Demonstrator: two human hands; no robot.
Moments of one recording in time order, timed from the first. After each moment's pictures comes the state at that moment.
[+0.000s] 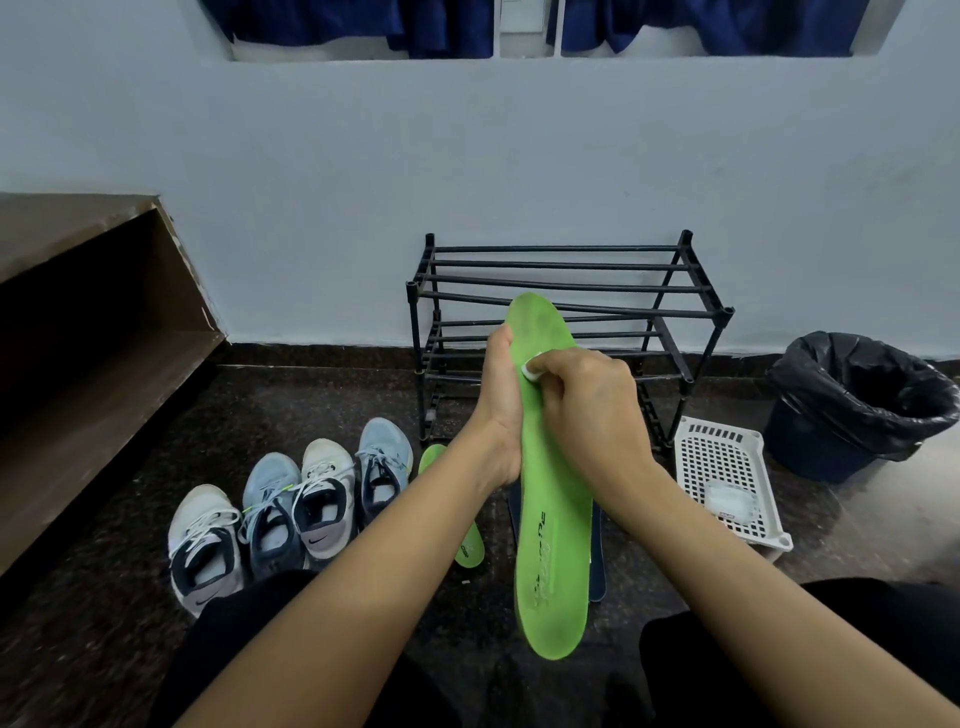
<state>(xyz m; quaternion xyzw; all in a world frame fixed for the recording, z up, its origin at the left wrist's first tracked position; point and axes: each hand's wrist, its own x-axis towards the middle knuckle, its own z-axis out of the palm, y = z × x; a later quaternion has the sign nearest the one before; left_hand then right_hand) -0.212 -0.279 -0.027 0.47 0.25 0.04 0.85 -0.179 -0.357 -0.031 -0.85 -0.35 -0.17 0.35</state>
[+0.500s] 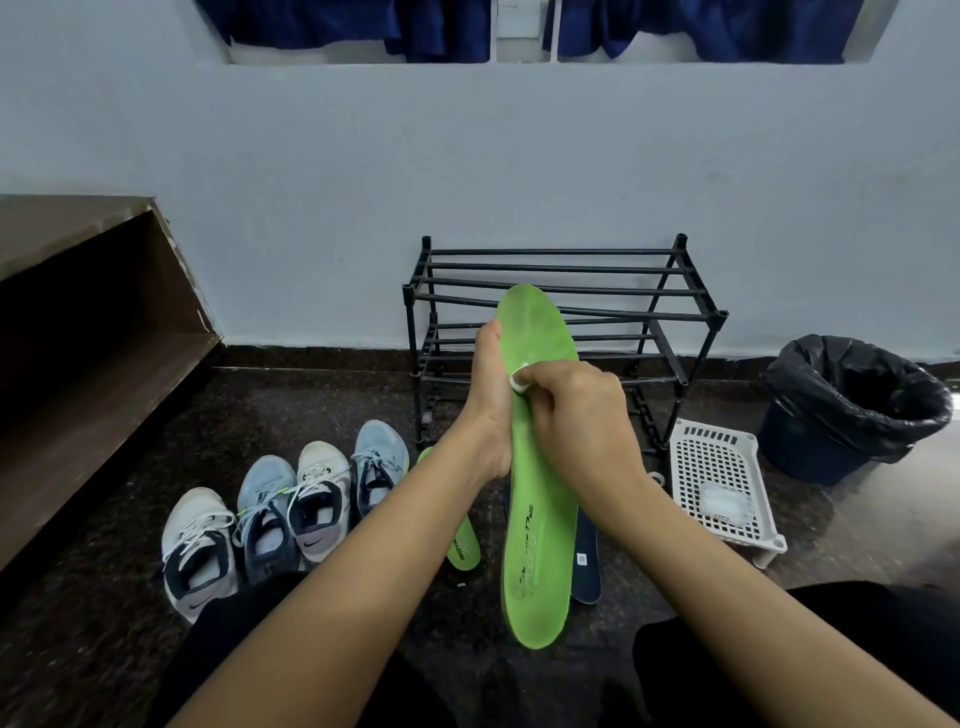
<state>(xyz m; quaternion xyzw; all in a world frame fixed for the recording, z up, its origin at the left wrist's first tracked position) -0.211 -0.276 -0.021 0.47 0.26 0.07 0.84 -0.186 -0.358 -0.035 -0.83 -0.37 -0.19 0.37</state>
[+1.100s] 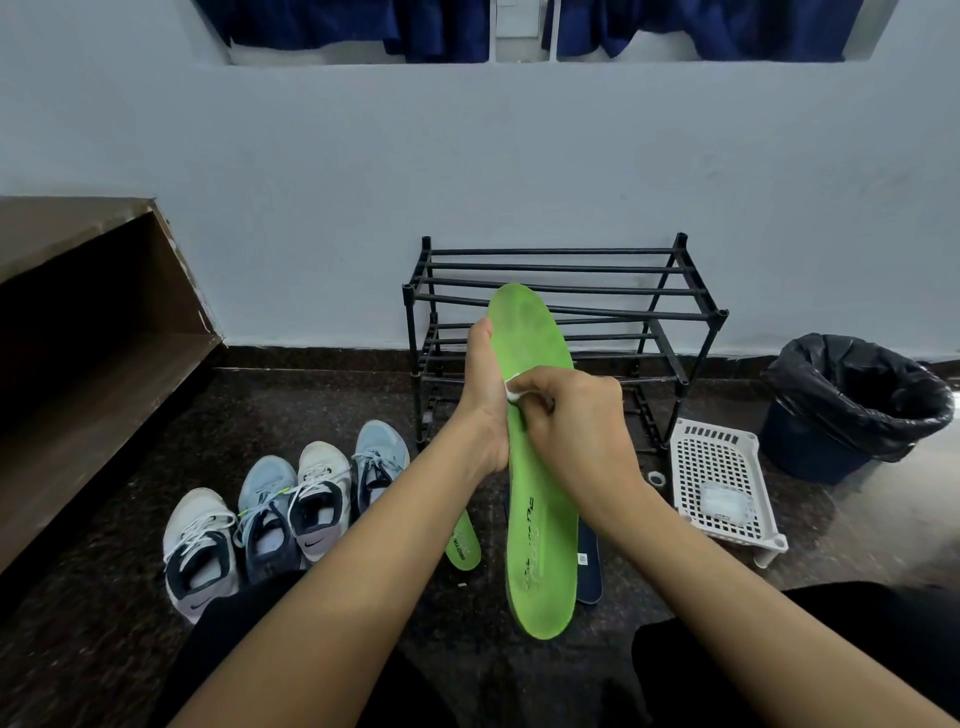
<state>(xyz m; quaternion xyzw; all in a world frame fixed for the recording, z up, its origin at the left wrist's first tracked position) -0.207 -0.270 -0.020 0.46 0.27 0.09 0.84 -0.192 -0.360 -0.036 -0.84 -0.33 -0.09 0.42</state>
